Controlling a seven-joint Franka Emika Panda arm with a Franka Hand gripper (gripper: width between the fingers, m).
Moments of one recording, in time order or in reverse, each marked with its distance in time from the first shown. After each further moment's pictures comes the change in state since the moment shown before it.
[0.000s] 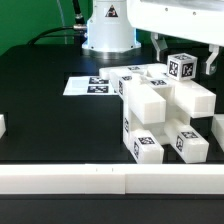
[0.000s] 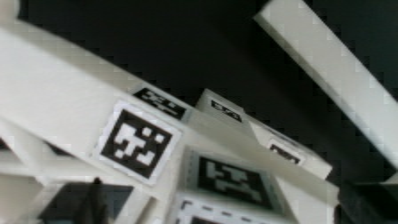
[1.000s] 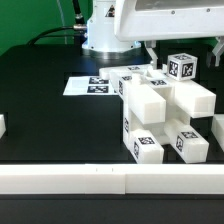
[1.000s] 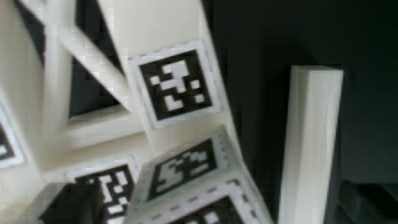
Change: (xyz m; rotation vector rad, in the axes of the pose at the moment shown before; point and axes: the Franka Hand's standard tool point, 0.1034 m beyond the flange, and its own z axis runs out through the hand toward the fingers) arm 0.003 -0.001 -0.001 -0.010 0.021 -0.810
